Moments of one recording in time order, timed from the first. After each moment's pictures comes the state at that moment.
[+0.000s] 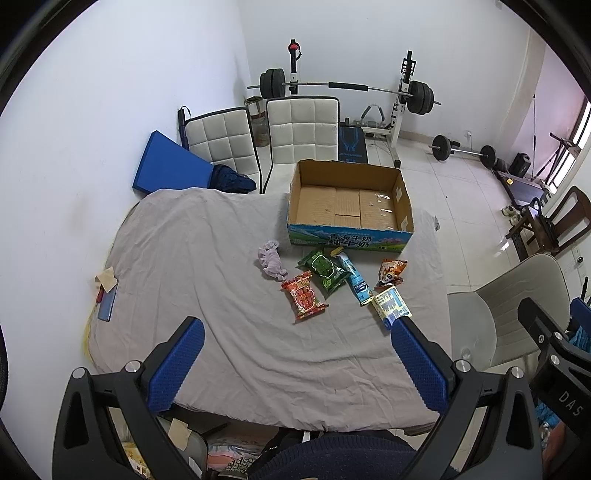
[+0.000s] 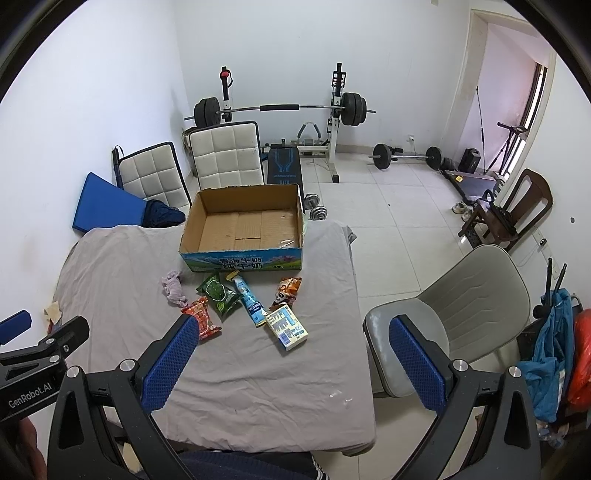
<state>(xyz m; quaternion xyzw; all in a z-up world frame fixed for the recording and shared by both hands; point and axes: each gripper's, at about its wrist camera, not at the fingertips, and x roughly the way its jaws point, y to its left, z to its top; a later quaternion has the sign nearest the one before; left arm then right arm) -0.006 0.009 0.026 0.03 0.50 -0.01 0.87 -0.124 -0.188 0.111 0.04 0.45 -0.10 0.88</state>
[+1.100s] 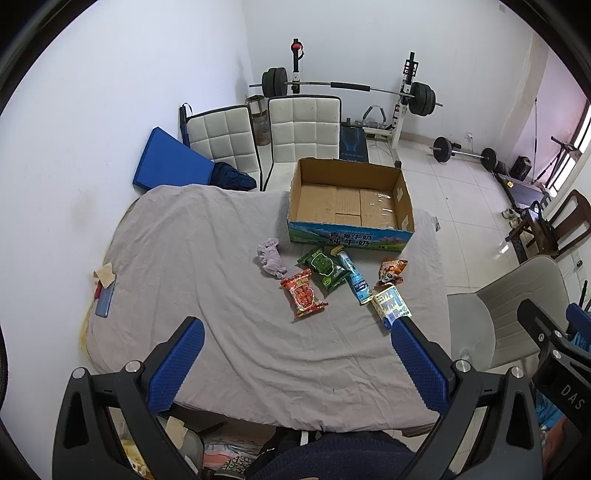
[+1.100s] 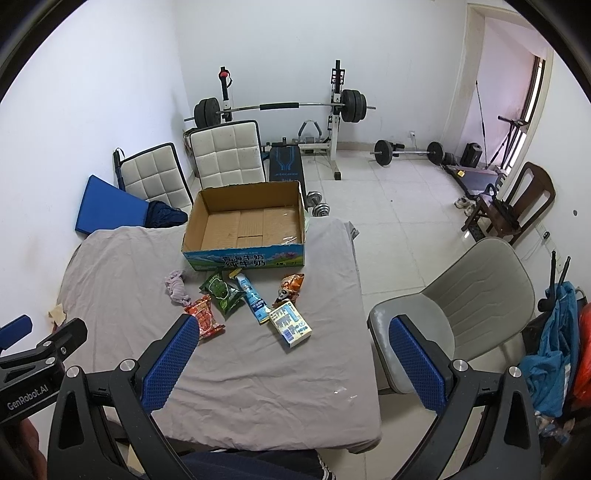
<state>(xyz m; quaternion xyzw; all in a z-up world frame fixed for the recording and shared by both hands) -0.009 0.014 0.019 0.02 0.50 0.00 0.87 -0.127 -0.192 0.105 0.06 0.46 -0.10 0.88</state>
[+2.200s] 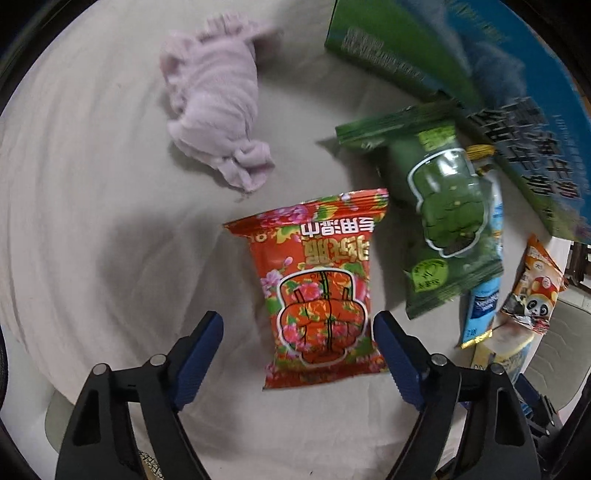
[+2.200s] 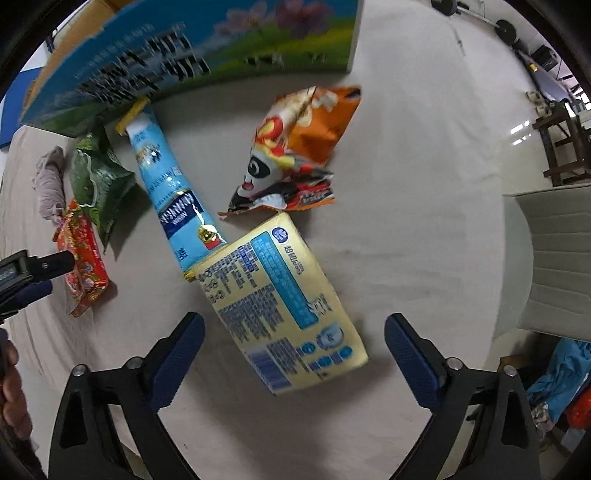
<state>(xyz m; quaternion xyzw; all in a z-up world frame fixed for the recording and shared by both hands) 0.201 0.034 -0.396 -0.11 0.75 0.05 0.65 0.087 -0.248 -0.342 0.08 0.73 -0.02 0.68</state>
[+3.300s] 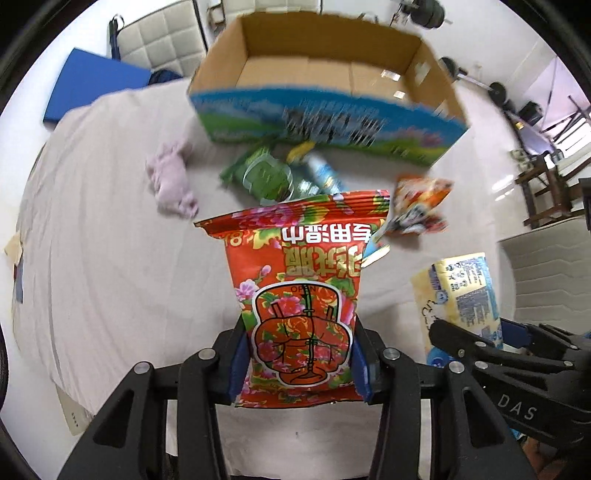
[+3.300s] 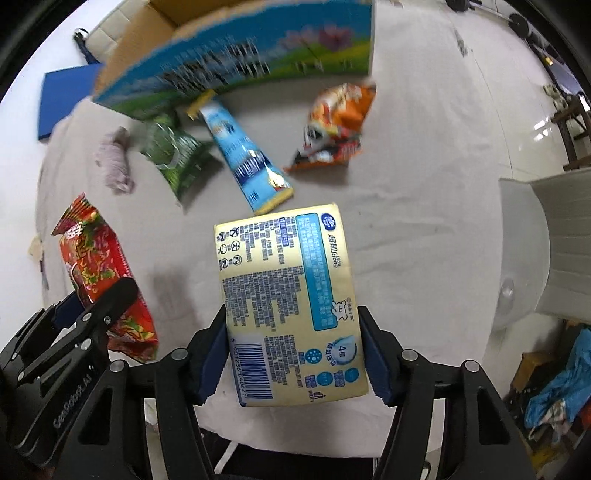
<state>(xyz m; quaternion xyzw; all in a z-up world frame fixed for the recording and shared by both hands) 0.052 -0.102 -0.234 0.00 0.63 -0.04 0.77 0.015 -0.227 -0.283 0.12 0.71 0.03 0.70</state>
